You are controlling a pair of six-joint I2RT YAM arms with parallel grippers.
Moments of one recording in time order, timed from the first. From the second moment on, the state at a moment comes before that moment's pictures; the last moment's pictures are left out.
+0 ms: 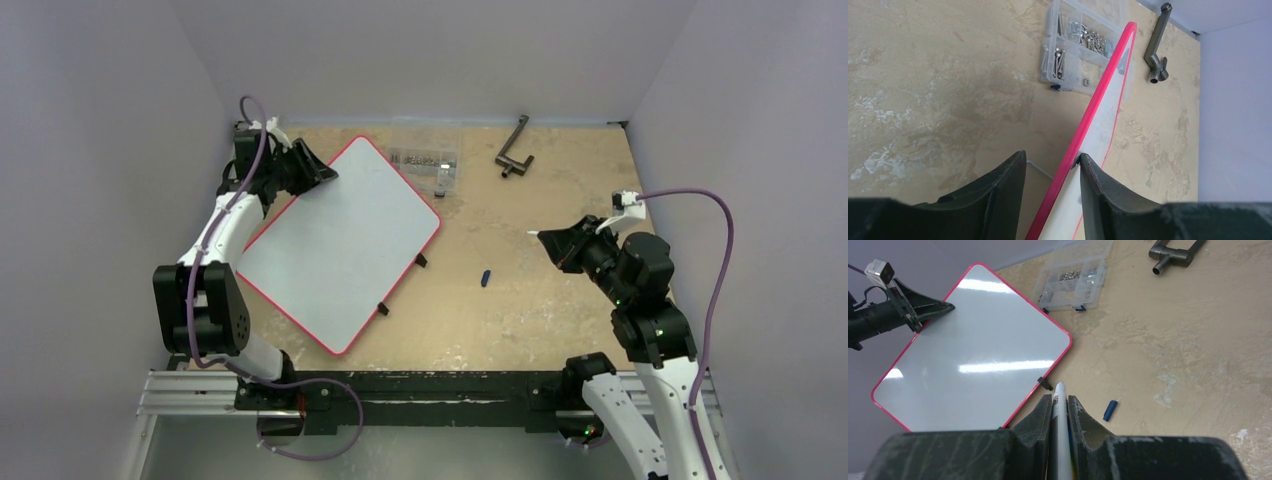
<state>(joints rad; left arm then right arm) 0.05 1.55 1.19 -0.24 0.47 -0.52 0.19 0.56 0.86 -0.55 -0.18 0.51</state>
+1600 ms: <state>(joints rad) -0.40 1.66 1.27 -0.13 0.27 -0.59 0.19 0.60 0.86 -0.60 -0.12 0.50</state>
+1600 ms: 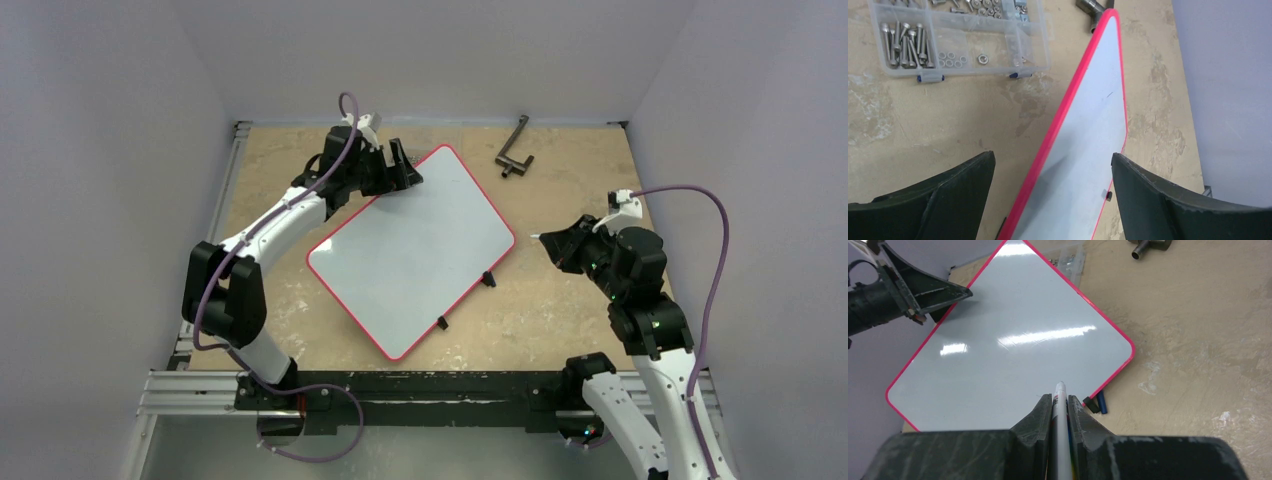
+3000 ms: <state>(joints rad) -0.07 1.36 1.15 -0.72 0.65 -0.21 0.19 0.76 0.78 -0.27 -0.41 0.57</state>
